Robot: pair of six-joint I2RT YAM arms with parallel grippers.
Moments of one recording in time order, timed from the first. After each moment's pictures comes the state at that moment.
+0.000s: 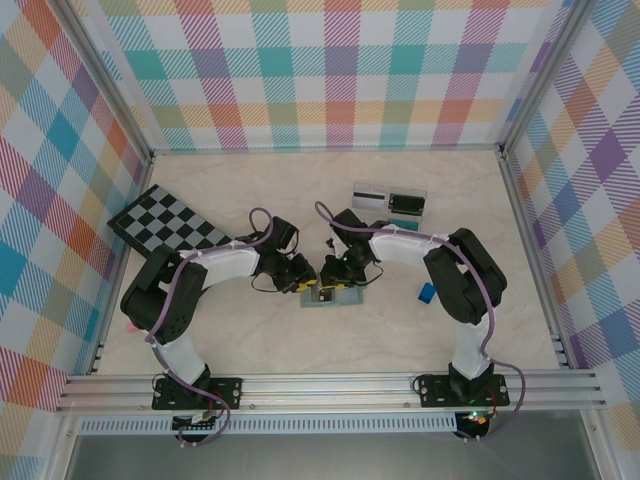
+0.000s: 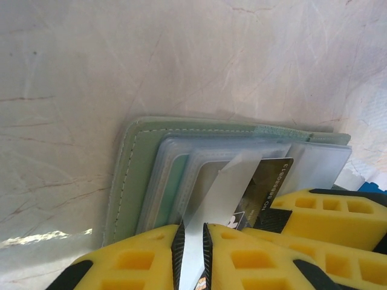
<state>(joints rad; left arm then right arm) -0.55 1.74 0.93 -0.34 0.45 -1.00 0.69 1.92 1.21 -0.58 -0.44 0.58</state>
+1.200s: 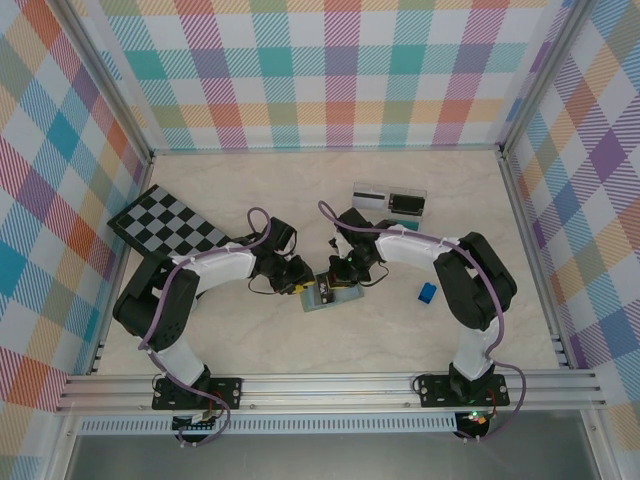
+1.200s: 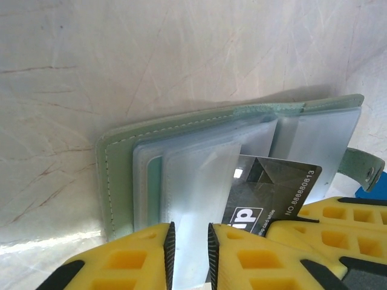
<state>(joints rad) -0.56 1.68 0.92 -0.39 0.43 -0.96 0.69 1.86 1.18 -0.61 -0.44 0.52</state>
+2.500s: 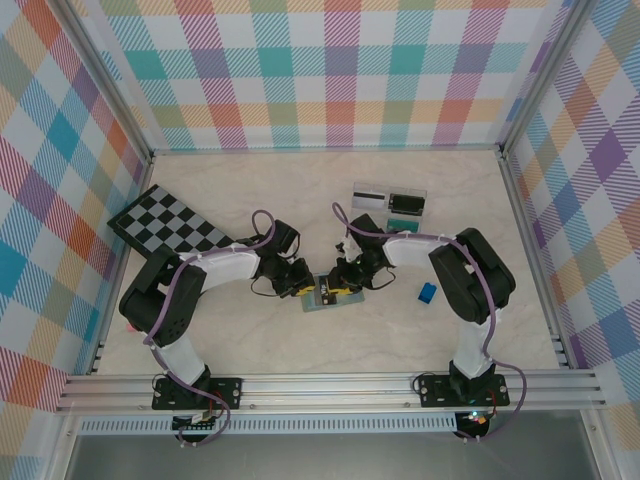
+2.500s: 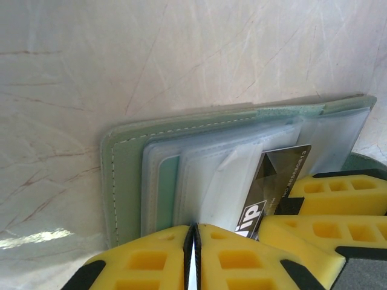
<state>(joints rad) -0.57 1.72 0.92 -0.37 0.44 -0.95 0.62 1.89 1.05 -0.41 -0.65 0.59</state>
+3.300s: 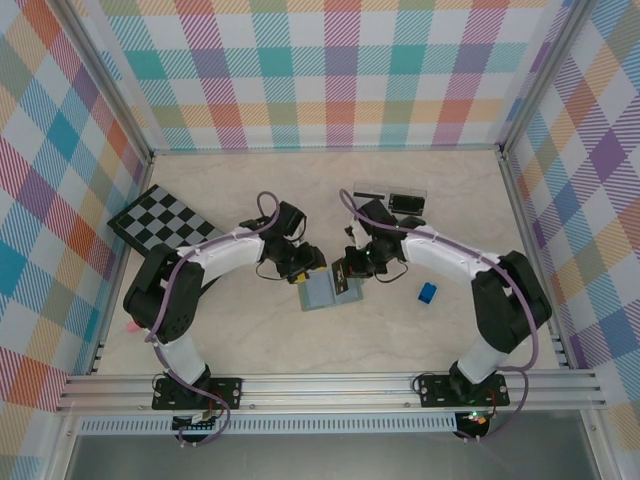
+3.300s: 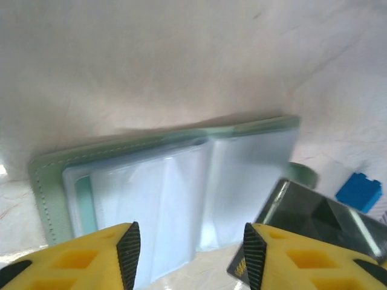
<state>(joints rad) -0.56 1.74 1.13 -0.54 0.40 -0.91 0.62 1.62 1.13 -0.67 -0.39 0.46</state>
